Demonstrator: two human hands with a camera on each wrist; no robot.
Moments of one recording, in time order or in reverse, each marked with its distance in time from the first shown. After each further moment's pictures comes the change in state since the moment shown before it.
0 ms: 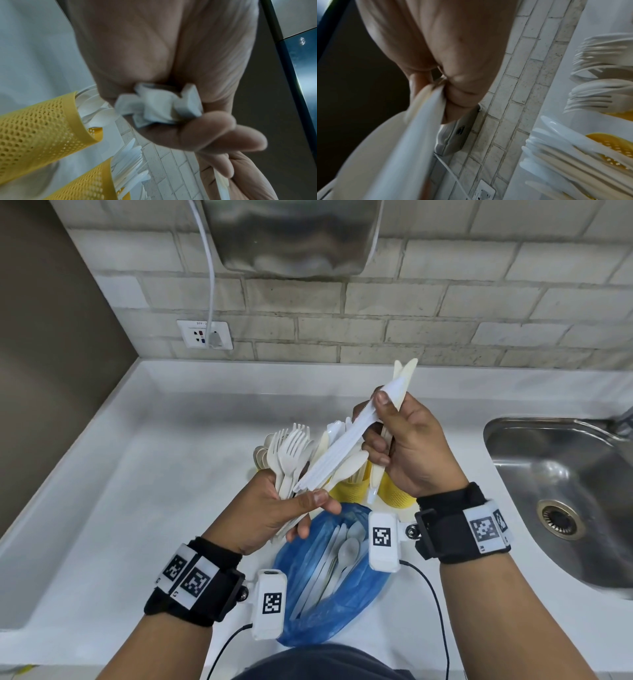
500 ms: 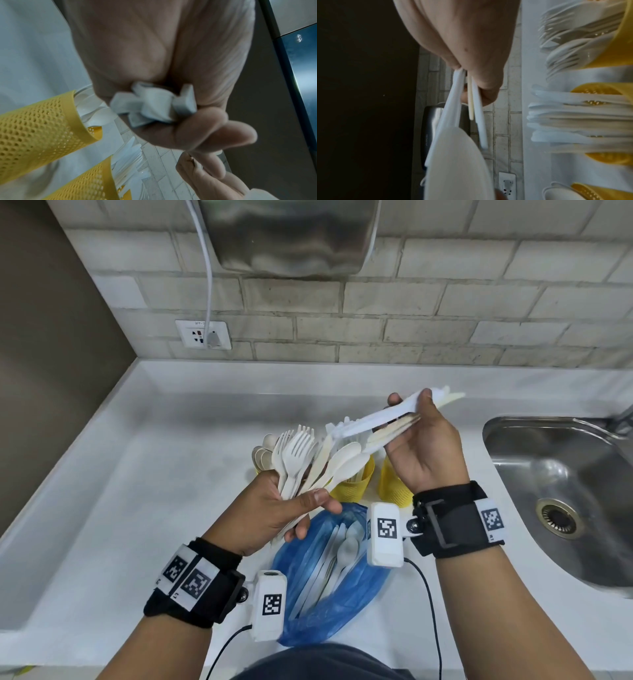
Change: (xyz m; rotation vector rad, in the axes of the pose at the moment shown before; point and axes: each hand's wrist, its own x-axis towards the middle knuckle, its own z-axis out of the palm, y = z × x) left_hand 0.002 -0.002 0.001 0.048 -0.014 -0.019; right_hand 0.012 0.005 -0.019 0.624 0.326 0.056
